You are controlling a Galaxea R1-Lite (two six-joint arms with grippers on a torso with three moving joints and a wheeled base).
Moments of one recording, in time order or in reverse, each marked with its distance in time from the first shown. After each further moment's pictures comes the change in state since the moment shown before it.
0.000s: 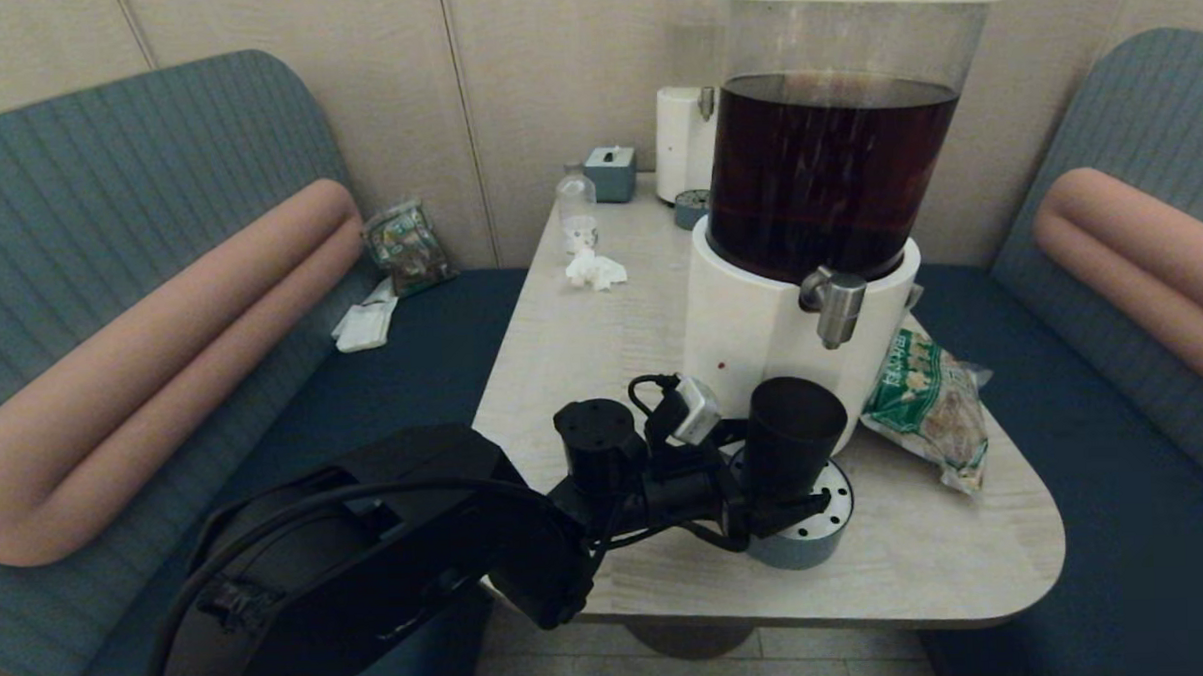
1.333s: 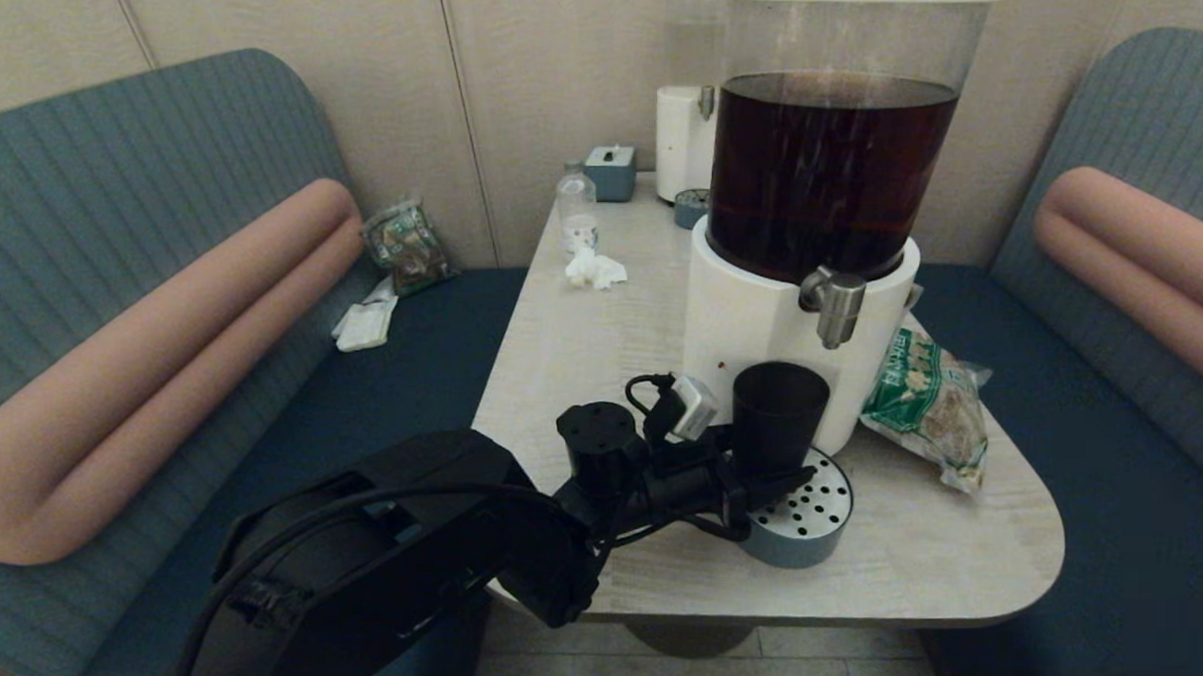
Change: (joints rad) left arm -0.009 0.035 -0.032 -0.018 0.035 -0.027; right arm 0.000 0.000 0.000 0.000 0.000 0.000
